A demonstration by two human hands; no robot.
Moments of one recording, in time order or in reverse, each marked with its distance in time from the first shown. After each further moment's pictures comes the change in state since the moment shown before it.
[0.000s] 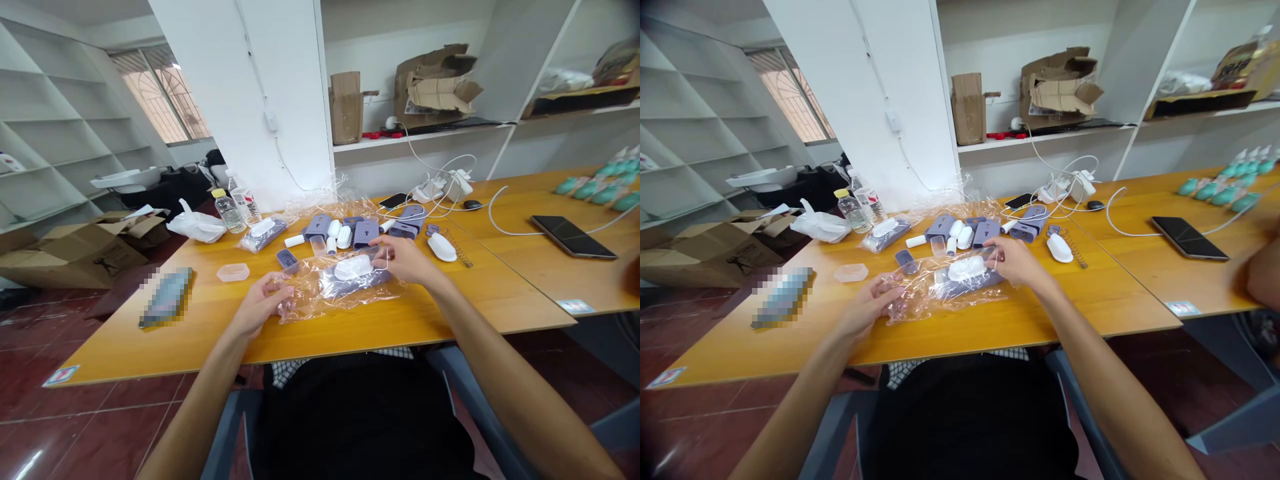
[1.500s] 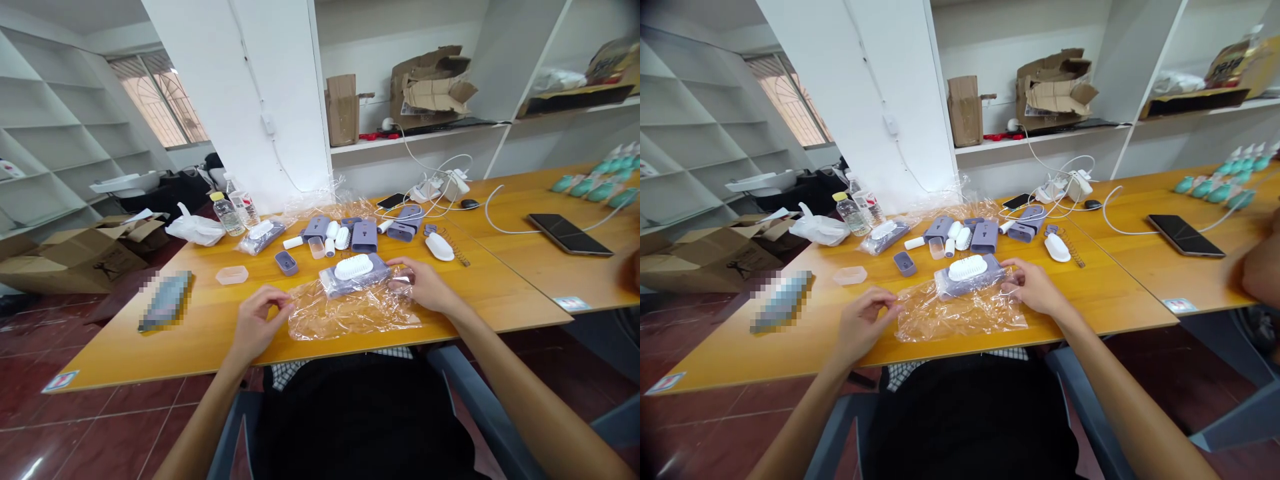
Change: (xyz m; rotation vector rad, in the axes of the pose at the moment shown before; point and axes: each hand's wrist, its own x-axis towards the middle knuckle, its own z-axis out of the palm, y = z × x) left_hand -0.024 -0.014 0.004 0.332 0.108 0.572; right_hand -0.060 0.033 0.003 0.241 0.026 0.154
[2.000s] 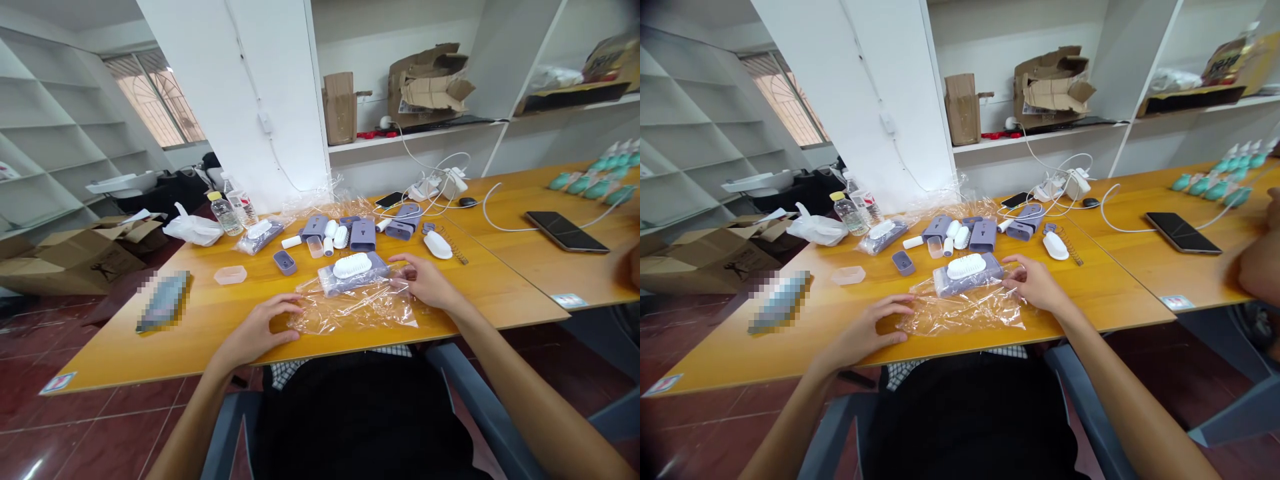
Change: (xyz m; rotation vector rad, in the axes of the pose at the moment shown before) left_hand 0.005 0.007 -0.023 0.106 -0.502 -0.080; right_hand 0.001 0.006 -0.003 0.077 0.021 0.017
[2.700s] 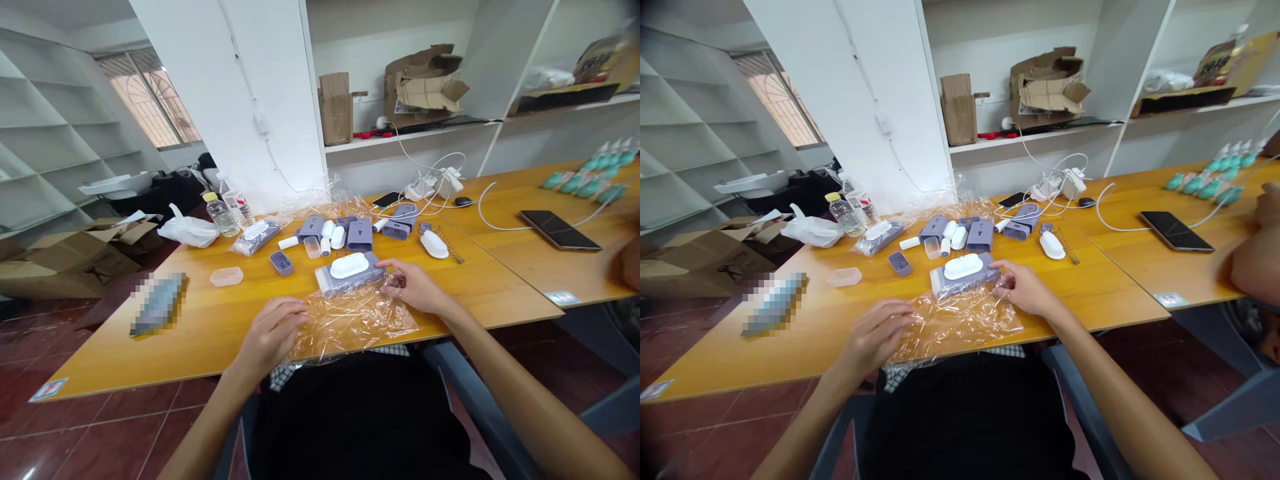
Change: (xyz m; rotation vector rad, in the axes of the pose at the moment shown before) left_hand 0.003 0.005 0.038 0.416 0.349 0.614; right_hand -0.003 -0.006 0.010 -0.143 -0.108 -0.073
